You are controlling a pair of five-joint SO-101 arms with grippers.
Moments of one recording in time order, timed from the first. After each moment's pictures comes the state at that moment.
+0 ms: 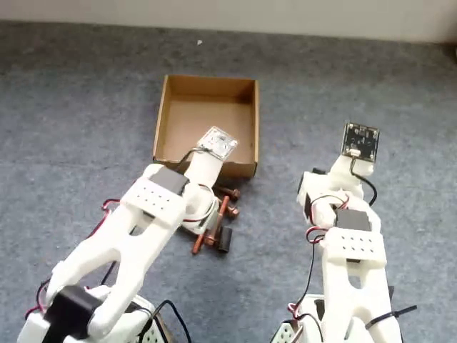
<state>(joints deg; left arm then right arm) 20.7 -16.7 41.7 63.5 1.6 -1.7 -42.5 61.6 36.4 -5.6</state>
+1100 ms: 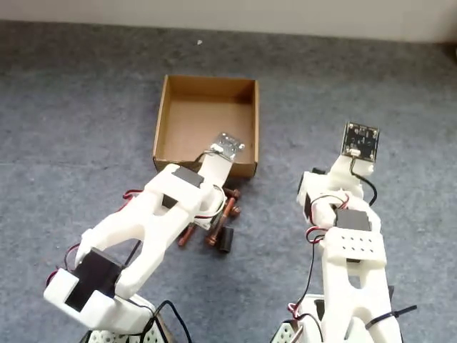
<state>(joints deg) 21.5 -0.8 40.0 50.7 2.9 -1.7 -42.5 61.6 36.4 -5.6</state>
